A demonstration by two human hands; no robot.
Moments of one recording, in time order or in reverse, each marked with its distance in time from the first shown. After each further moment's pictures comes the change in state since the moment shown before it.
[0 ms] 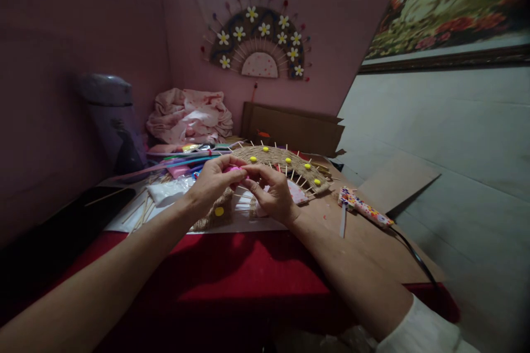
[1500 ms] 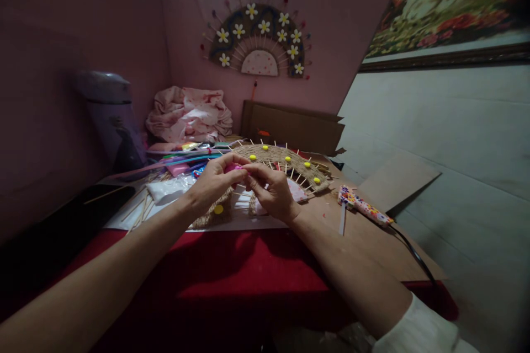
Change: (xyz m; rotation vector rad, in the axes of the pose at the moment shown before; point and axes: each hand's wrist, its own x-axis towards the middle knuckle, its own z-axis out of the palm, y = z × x) left_hand -0.003 0.002 0.002 0.081 -0.061 0.074; right_hand -0.001 0.005 -0.001 0.003 -0.048 -0.004
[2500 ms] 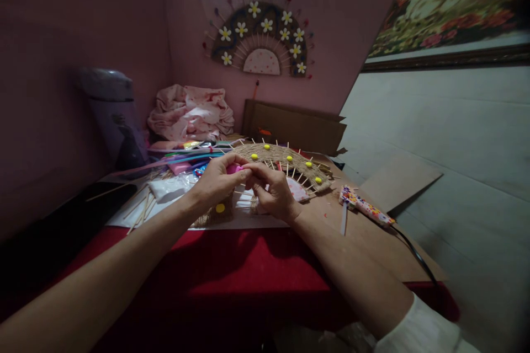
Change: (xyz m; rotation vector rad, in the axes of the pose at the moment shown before) left_hand 0.003 -0.002 -0.003 0.119 0.015 0.008; right_hand -0.002 0.001 -0.001 0.013 -0.051 -0.017
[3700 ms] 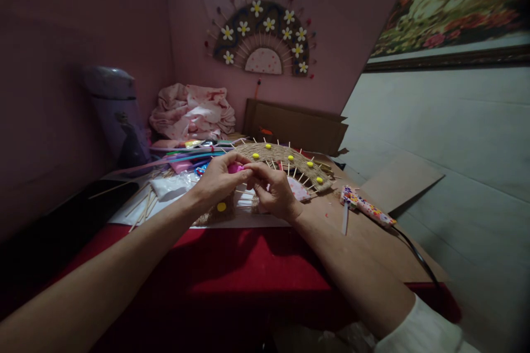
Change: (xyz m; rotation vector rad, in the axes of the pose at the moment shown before) left_hand -0.002 0.004 0.003 -0.042 0.028 -0.038; right_hand 0.000 0.001 0.000 -0.062 -0.006 -0.033
